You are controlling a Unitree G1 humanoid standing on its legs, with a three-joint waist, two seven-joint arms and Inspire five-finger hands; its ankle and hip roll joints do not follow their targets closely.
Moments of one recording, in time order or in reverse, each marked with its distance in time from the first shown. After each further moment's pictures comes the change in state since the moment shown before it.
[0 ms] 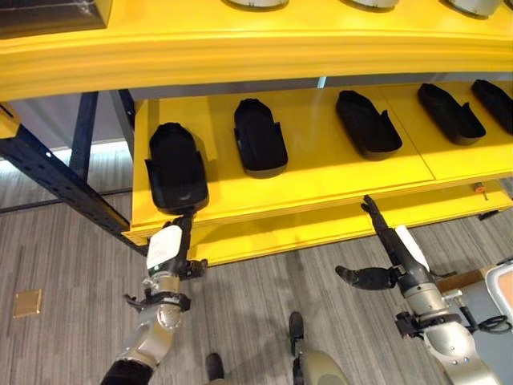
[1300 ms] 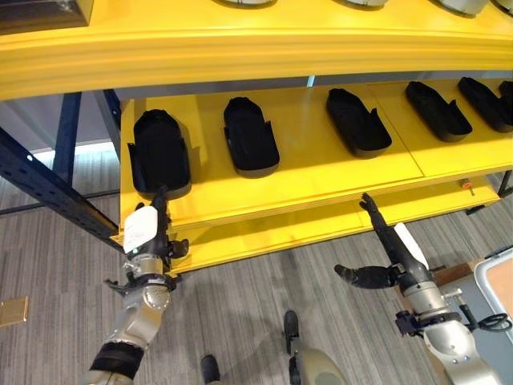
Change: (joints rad) left arm -0.112 0.046 0.063 0.062 -0.016 0.041 0.025; right arm -0.007 -0.007 0.003 -0.007 0.000 0.000 0.004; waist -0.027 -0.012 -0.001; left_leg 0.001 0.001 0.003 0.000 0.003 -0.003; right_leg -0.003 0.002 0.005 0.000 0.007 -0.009
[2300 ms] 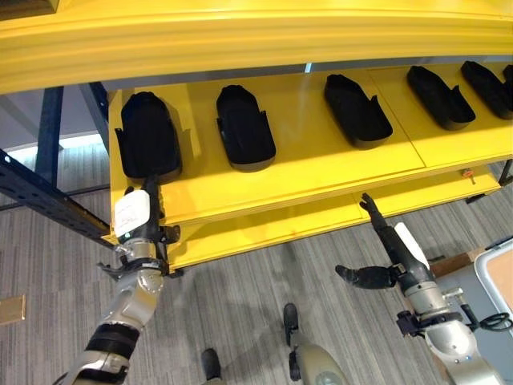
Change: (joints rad) left arm -0.082 0.049 -0.007 0.045 0.001 0.015 0.007; right arm 0.003 -0.013 0.000 -0.002 0.000 -0.001 0.000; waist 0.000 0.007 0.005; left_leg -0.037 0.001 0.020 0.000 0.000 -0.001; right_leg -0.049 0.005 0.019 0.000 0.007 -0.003
